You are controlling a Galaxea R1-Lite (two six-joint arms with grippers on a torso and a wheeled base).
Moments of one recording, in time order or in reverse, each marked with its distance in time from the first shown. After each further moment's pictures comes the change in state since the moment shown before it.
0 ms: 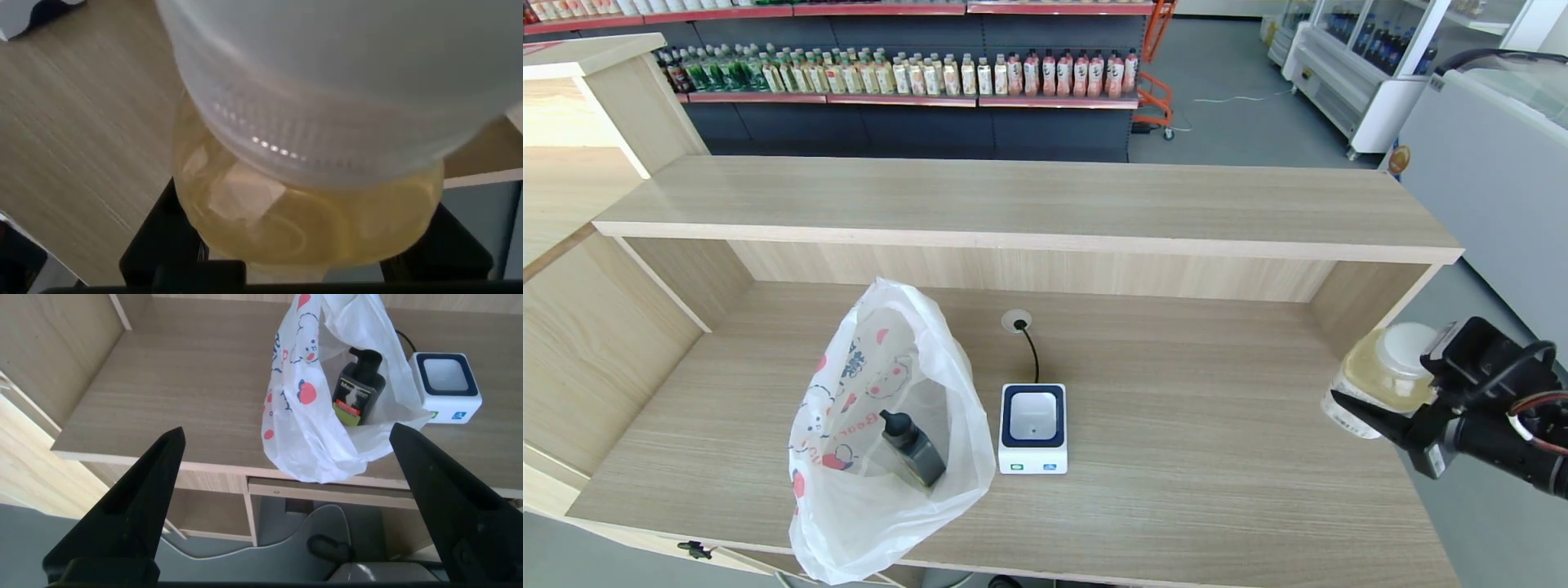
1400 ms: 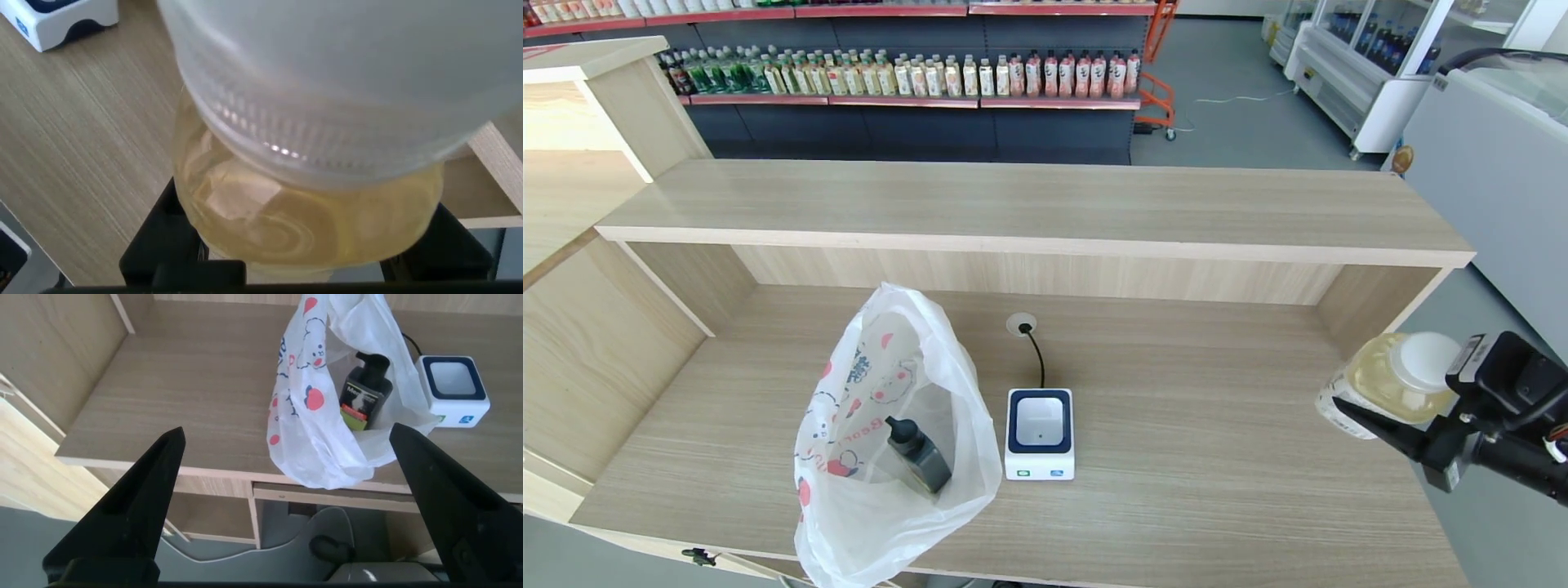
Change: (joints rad) left arm 0.001 0.000 0.000 0.000 -0.002 -0.001; right arm 0.034 -0.063 0.027 0.001 0.091 -0.010
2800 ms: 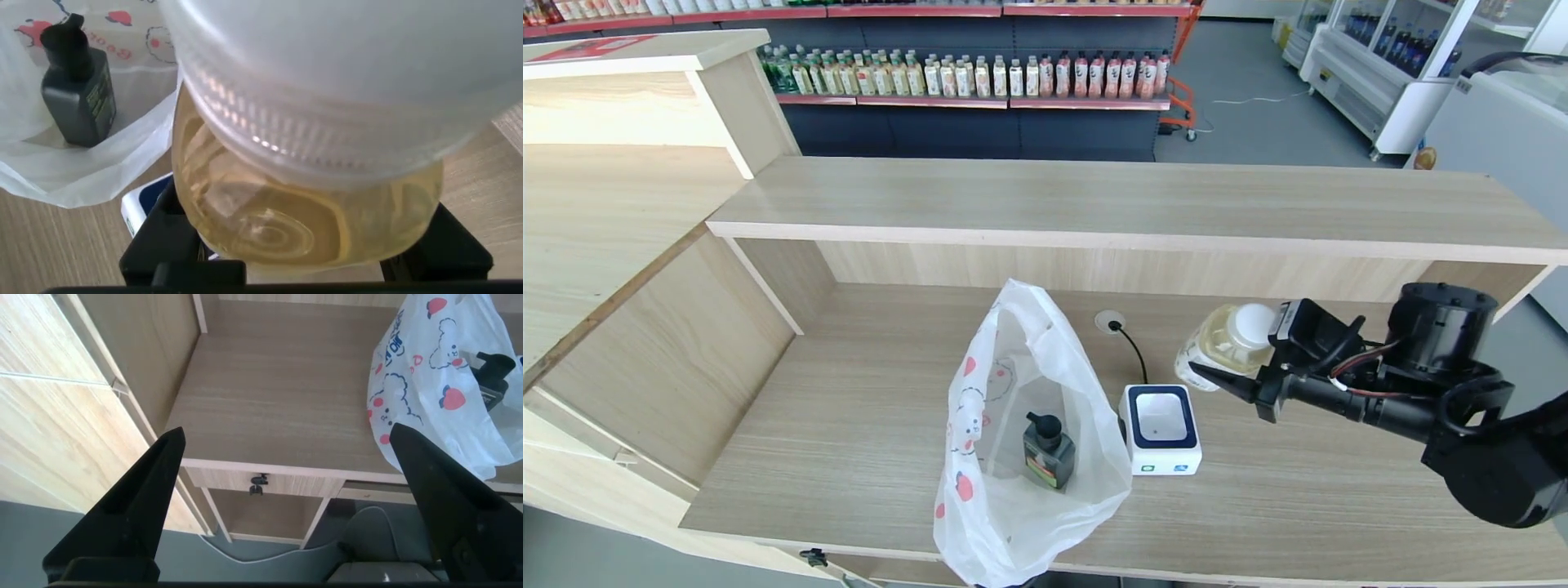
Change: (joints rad) left arm -0.001 0.000 0.000 0.000 0.000 0.001; right arm 0.164 0.534 -0.278 -0.331 0.190 0.054
